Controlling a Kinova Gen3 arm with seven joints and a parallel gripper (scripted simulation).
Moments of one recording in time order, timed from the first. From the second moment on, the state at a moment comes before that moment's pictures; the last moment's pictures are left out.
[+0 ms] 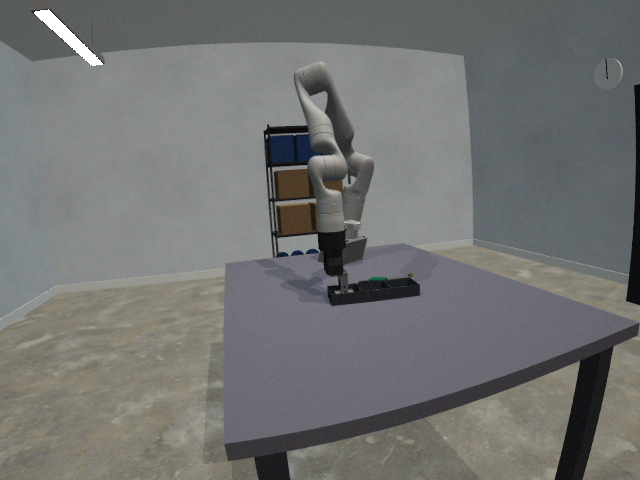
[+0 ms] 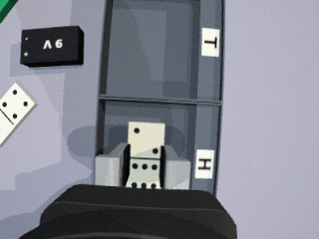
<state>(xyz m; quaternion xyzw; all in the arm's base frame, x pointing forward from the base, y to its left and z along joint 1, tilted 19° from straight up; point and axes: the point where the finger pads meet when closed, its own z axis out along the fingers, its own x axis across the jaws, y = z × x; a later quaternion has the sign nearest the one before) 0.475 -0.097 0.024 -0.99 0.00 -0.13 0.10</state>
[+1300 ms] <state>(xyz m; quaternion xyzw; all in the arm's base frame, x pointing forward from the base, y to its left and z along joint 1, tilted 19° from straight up) 0.471 -0.098 0.040 -0.99 0.00 -0.13 0.10</state>
